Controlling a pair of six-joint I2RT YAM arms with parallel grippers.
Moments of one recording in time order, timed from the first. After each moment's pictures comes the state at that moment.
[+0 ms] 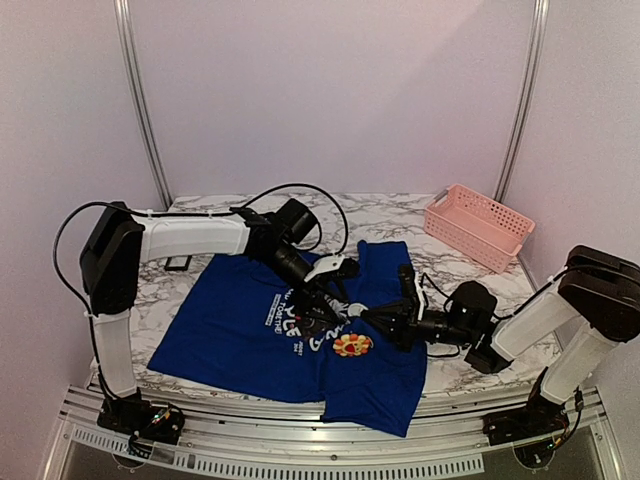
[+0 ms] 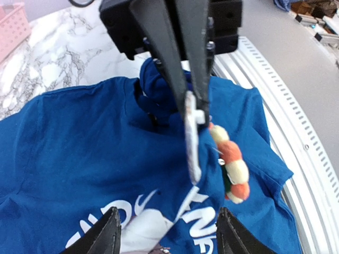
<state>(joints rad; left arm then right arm) -0.79 1.99 1.49 -0.59 0.83 0.87 0.87 1.63 0.34 1.27 -0.43 0.35</state>
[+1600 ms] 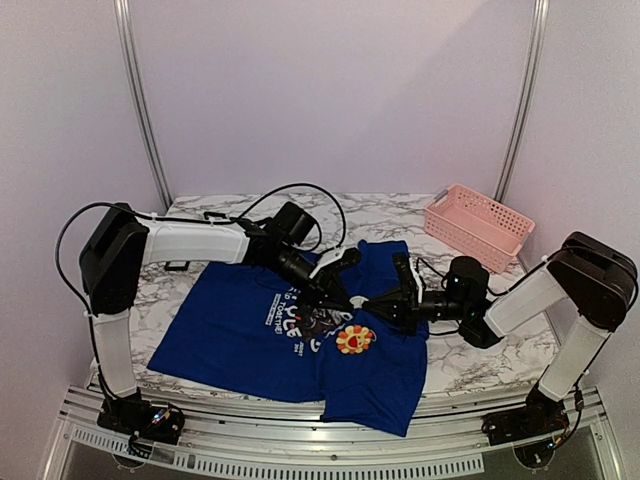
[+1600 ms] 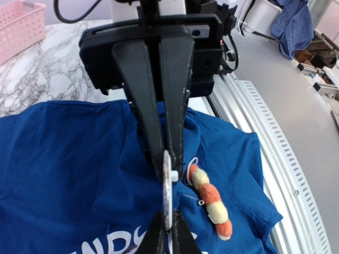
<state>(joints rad) -0.79 1.99 1.41 -0.35 0.94 0.60 0.69 1.70 0.48 1.13 -0.78 0.22</state>
